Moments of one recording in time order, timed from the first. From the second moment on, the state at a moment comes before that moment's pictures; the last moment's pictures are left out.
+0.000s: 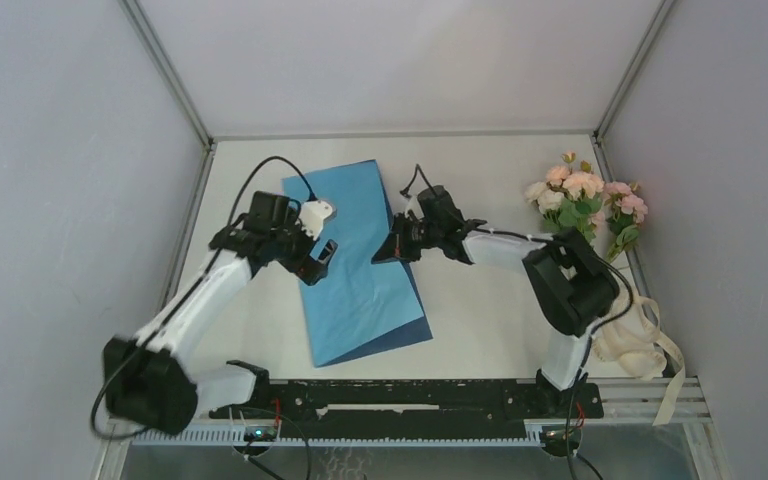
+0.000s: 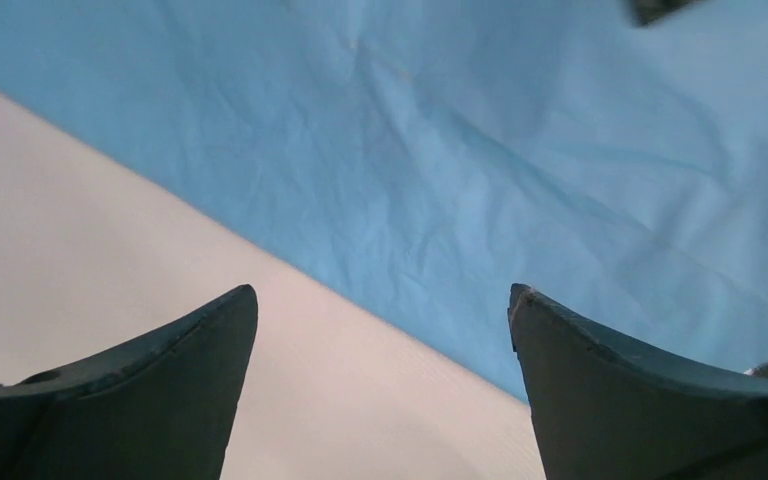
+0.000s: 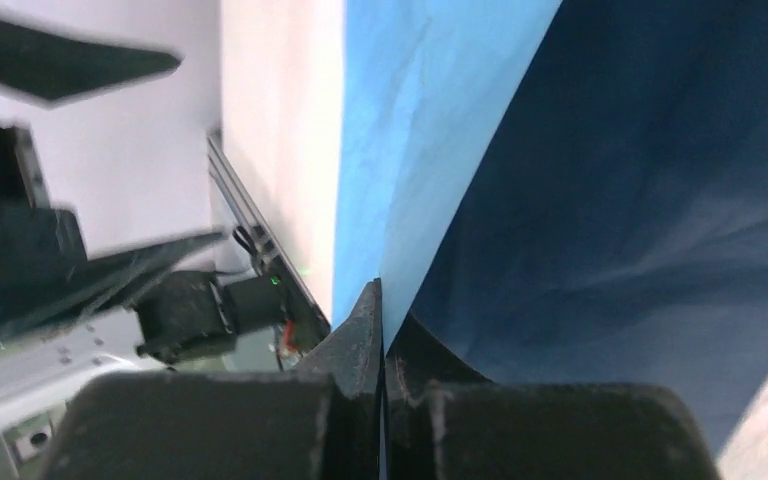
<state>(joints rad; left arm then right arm) -0.28 1.30 0.95 -0.67 0.23 0.36 0.61 1.87 1.12 0.05 -0.66 0.78</state>
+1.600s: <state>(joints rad) -0.40 1.03 0.84 -0.45 0.23 0.20 0.59 1.10 0.93 -0.11 -0.12 0.81</state>
